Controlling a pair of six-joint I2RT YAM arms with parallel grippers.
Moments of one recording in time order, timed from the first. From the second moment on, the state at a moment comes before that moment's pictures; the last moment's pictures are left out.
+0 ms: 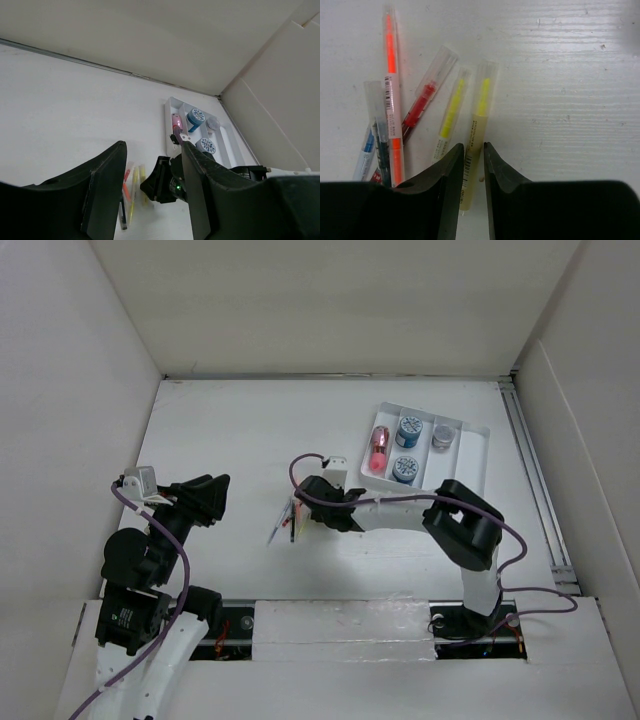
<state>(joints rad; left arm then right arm) -0.29 0.29 0.80 -0.44 0.01 -0.51 1.01 1.94 1.21 -0.20 0.54 0.90</state>
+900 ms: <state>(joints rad) -0.29 0.29 0.80 -0.44 0.01 -0.51 0.38 1.24 0.92 -0.24 0.46 0.81</state>
